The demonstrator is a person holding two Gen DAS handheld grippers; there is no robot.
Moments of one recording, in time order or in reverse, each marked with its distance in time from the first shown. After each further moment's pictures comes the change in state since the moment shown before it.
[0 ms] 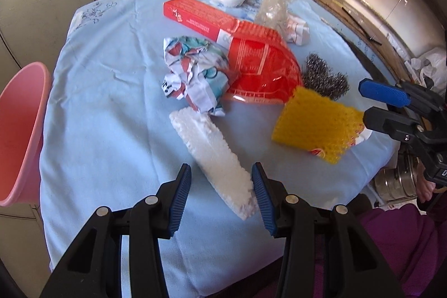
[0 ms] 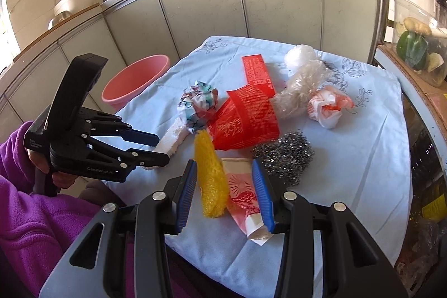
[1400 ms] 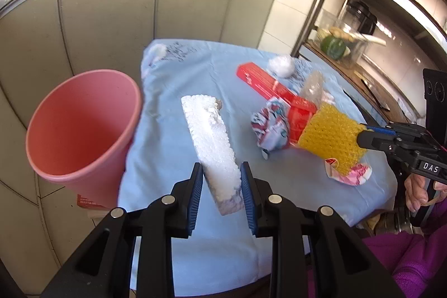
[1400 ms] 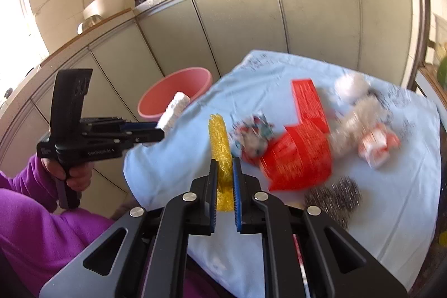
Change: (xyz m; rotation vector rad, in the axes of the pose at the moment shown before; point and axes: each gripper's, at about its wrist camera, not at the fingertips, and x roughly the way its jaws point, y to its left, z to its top) left arm -0.088 0.068 -0.034 -0.189 -0.324 0.079; right arm 0.009 0.036 0.047 -0.055 -0.037 0.182
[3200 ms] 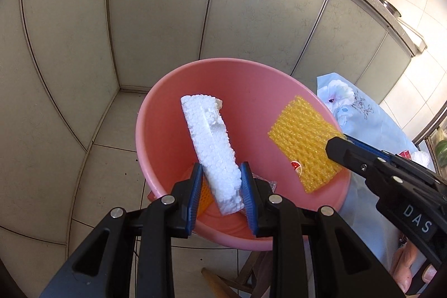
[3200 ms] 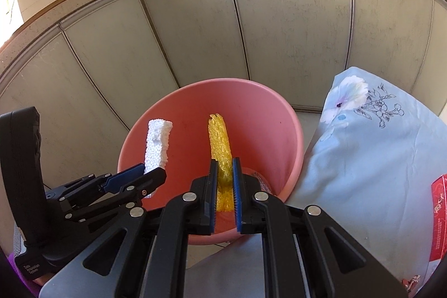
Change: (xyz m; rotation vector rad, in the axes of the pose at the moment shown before) left arm 0.044 0.187 -0.002 -0.485 -0.089 0.411; right arm 0.271 0.110 0.112 -0.075 0.095 -0.015
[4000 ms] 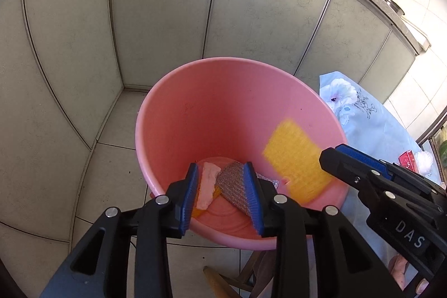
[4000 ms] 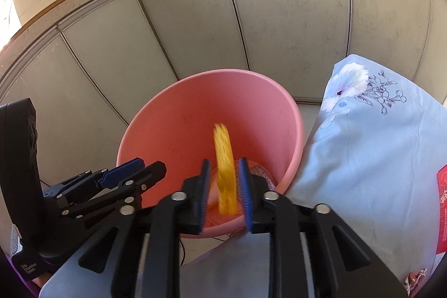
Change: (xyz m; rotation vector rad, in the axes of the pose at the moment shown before) left arm -0.001 -0.005 0.000 -0.001 0.007 0.025; right arm 0.002 -0.009 -0.005 0.036 0.017 0.026
